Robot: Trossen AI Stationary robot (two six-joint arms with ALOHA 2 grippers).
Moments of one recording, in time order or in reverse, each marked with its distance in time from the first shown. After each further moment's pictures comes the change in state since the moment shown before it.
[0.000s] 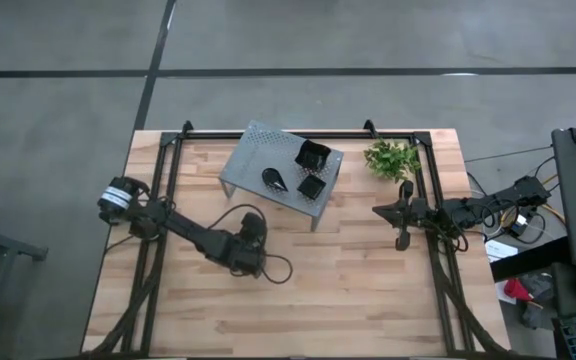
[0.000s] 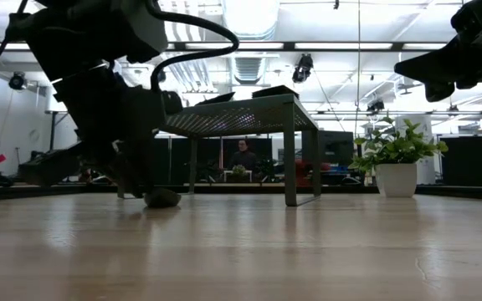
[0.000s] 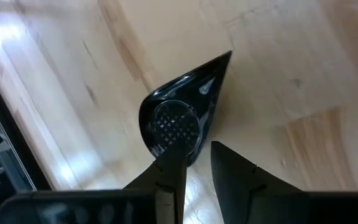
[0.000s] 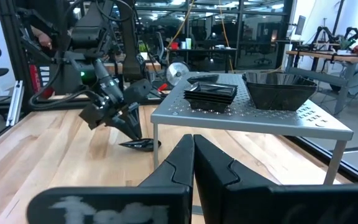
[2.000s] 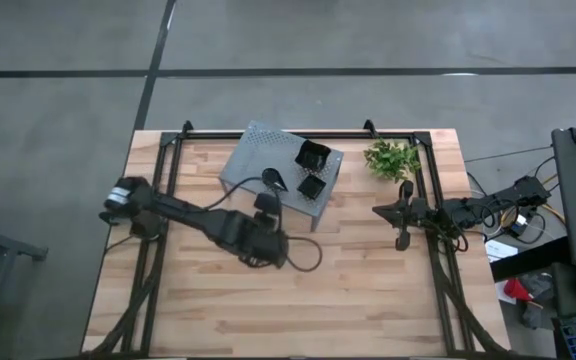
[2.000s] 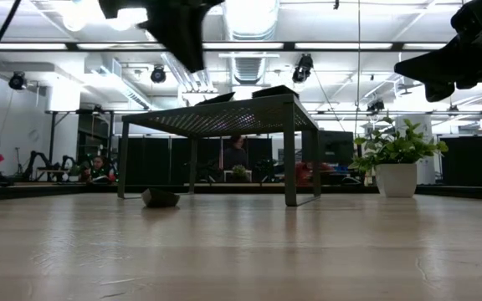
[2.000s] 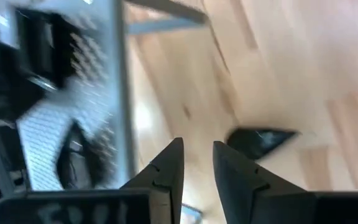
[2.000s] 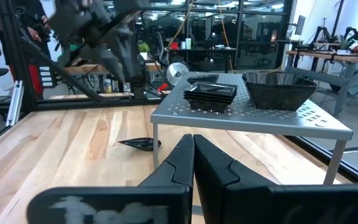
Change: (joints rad) left arm 0.044 0.044 0.723 -0.632 0.040 -0.113; right arm 0.000 0.000 0.000 0.000 0.000 0.000
